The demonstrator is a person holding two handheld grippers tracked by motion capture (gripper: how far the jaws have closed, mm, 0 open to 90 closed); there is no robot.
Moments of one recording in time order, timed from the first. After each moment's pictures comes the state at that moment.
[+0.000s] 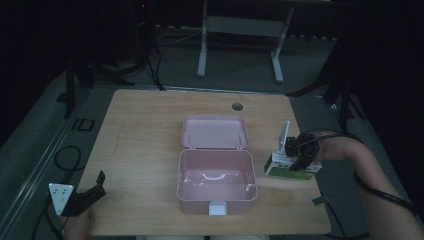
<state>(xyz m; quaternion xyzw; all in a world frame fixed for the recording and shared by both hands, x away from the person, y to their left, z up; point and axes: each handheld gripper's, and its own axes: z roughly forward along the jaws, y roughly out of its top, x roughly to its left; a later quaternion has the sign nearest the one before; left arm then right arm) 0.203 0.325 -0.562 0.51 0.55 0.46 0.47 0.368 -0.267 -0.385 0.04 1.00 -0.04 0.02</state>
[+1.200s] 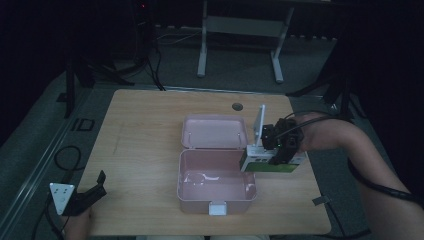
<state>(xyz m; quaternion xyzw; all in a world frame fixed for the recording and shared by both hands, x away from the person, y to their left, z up) 0.204 0.324 -0.563 0.51 0.55 0.47 0.47 0.325 -0.169 -0.292 -0.02 1.00 -0.02 0.04</state>
